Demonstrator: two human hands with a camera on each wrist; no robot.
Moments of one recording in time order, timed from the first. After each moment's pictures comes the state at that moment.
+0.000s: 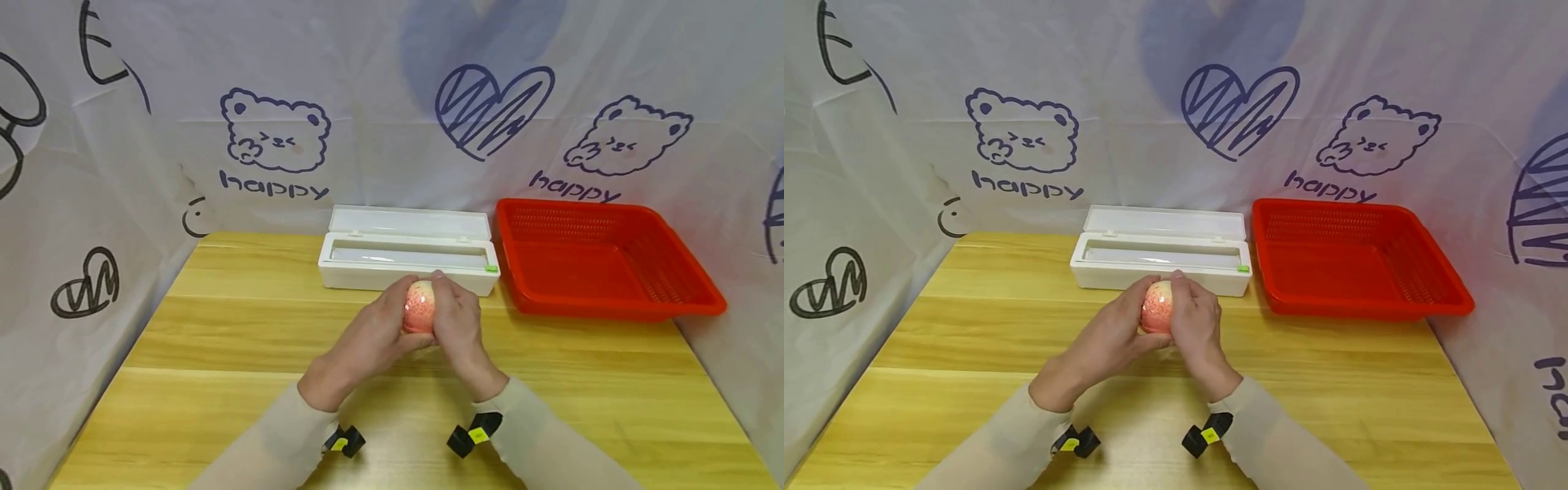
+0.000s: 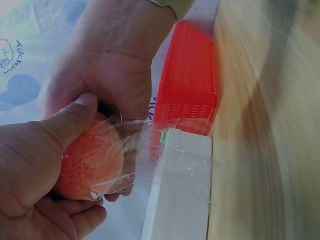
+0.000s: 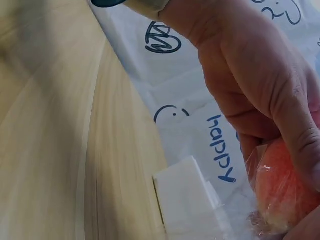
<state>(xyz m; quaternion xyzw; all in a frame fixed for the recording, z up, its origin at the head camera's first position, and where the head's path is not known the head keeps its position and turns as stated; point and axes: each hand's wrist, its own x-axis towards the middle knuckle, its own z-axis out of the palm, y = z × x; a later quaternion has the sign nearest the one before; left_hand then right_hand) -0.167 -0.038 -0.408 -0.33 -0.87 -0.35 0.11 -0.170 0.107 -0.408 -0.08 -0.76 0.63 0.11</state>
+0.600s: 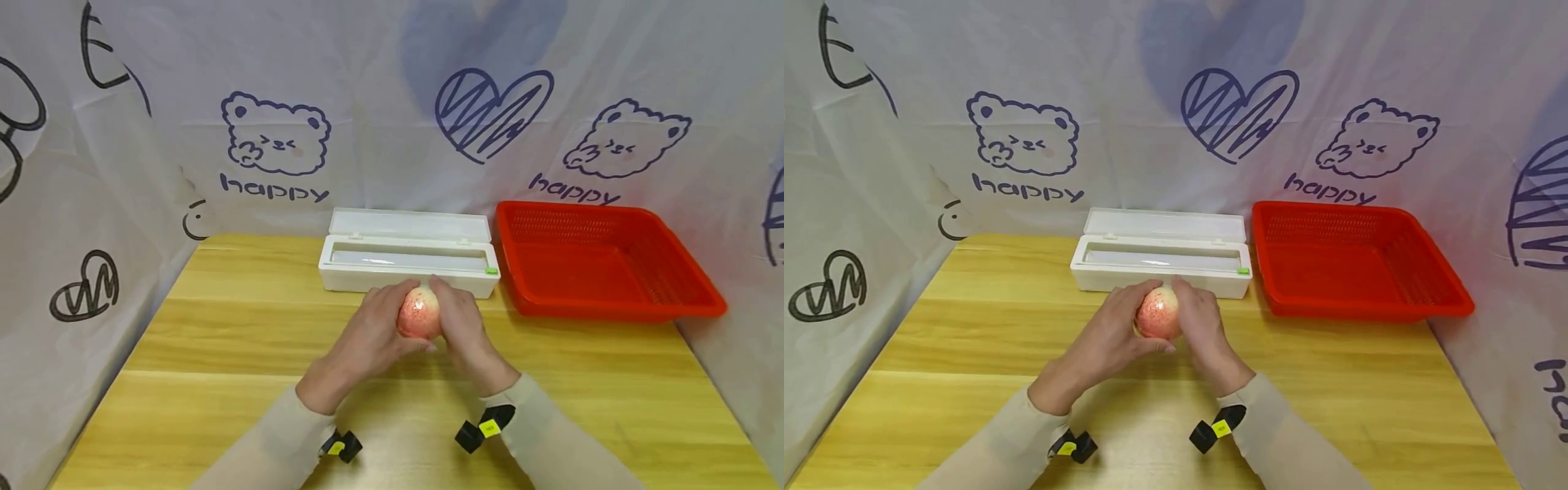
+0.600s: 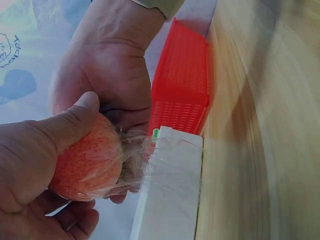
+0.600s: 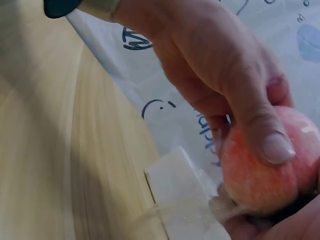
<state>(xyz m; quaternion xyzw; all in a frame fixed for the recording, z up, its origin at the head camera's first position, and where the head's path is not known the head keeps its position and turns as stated) -0.171 -0.041 -0.410 -0.30 -0.88 -0.34 0.11 -0.180 0.118 -0.404 -0.08 -0.73 0.68 -0.03</state>
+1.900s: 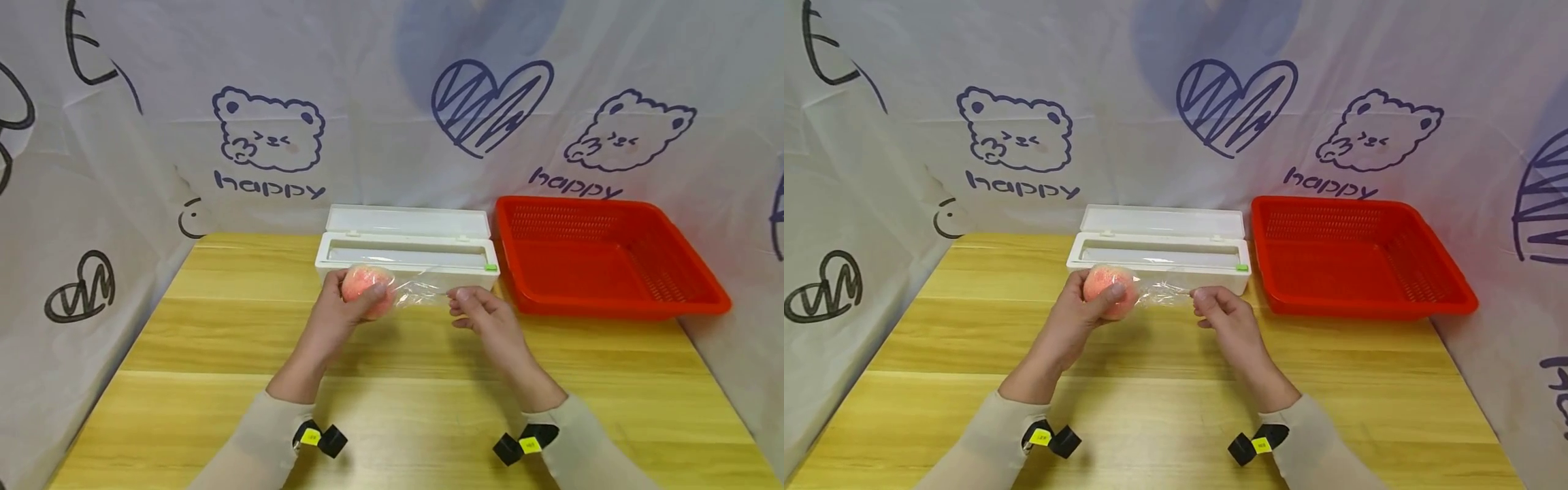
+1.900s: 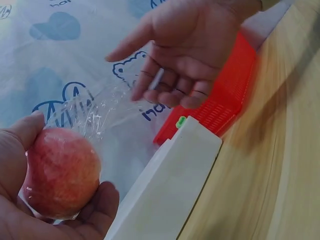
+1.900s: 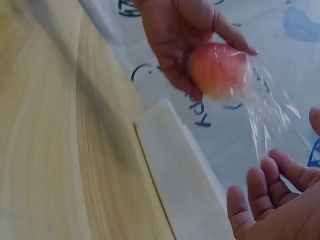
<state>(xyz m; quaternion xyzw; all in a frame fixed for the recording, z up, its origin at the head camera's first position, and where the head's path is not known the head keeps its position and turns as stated) -0.187 -0.073 -0.410 -0.03 -0.70 -0.71 -0.06 -0.169 0.176 -0.420 0.04 -0.76 0.65 0.00</state>
